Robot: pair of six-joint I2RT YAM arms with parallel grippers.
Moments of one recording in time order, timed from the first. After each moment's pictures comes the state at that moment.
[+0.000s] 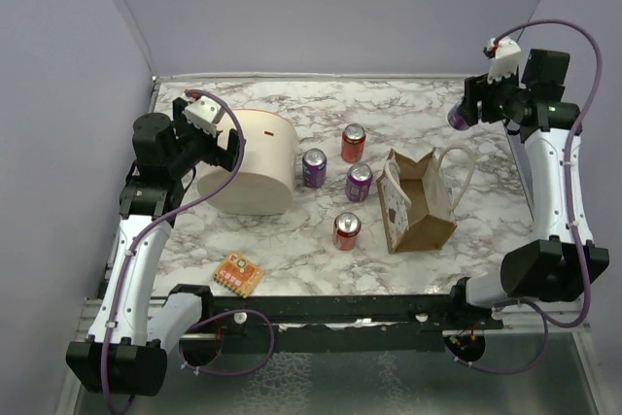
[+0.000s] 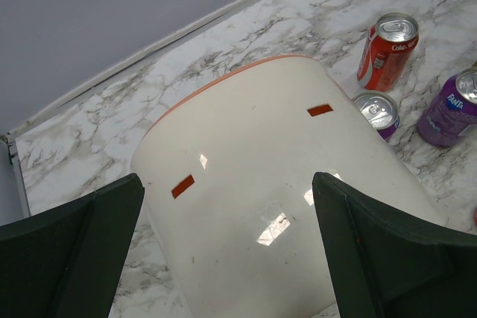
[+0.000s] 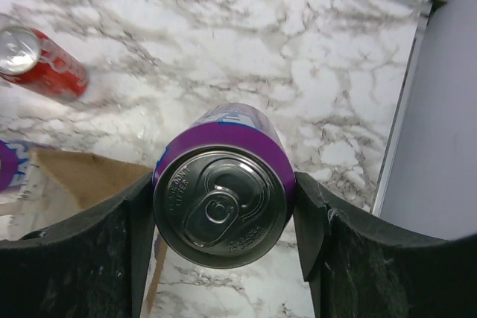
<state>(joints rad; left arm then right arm) -0.06 0.95 1.03 -0.34 0.42 0.25 -0.17 1.45 1.53 -0.73 -0.32 -0.36</state>
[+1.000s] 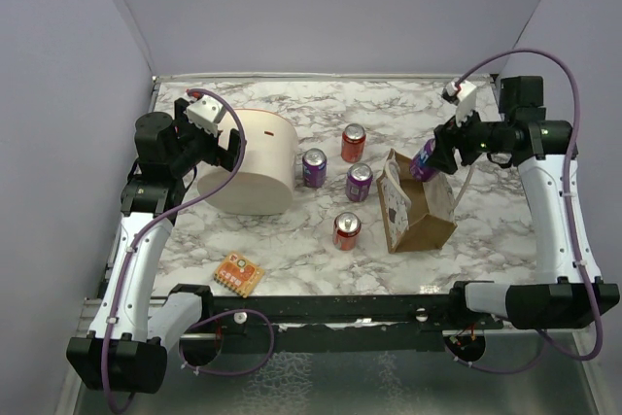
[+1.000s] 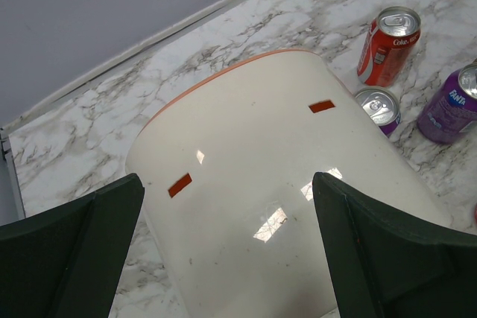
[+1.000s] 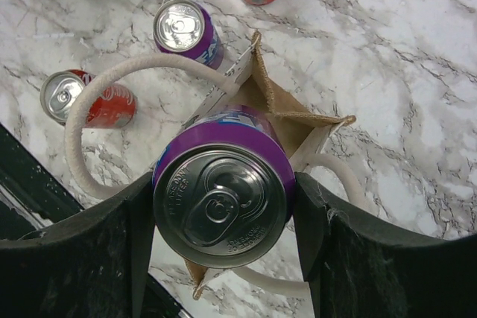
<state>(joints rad) -0.06 0.96 1.02 -0.34 0.42 0.25 -0.03 1.27 1.52 -1.13 -0.60 -0.54</state>
